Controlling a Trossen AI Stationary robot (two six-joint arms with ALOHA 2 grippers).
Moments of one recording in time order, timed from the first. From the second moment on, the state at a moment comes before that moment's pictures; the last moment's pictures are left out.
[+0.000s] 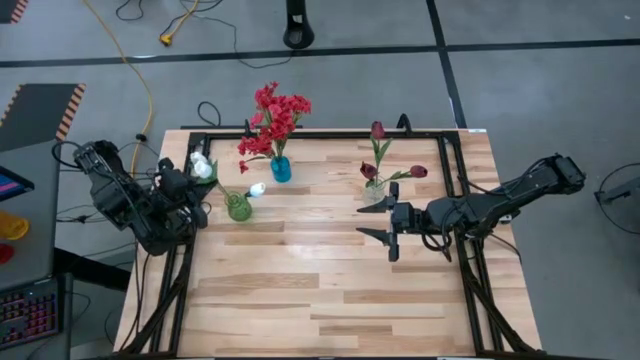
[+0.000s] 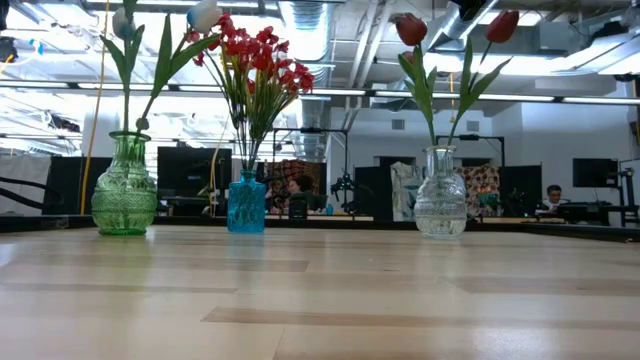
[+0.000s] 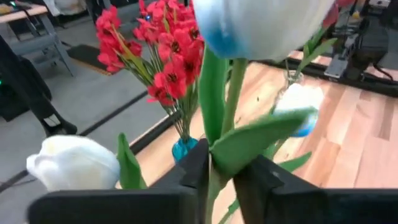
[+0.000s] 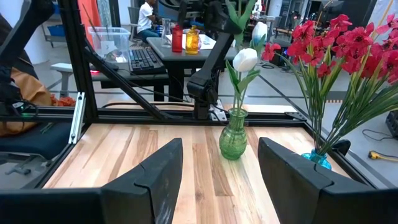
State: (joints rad) left arm -0.76 0.86 1.15 -1.55 -1.20 -1.22; right arm 0.33 1.07 0.72 0.26 0.42 -0.02
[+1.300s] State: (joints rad) left arm -0.79 0.86 0.61 -0.37 -0.79 -0.71; right arm 0.35 0.81 0.72 0.00 0.42 -0.02
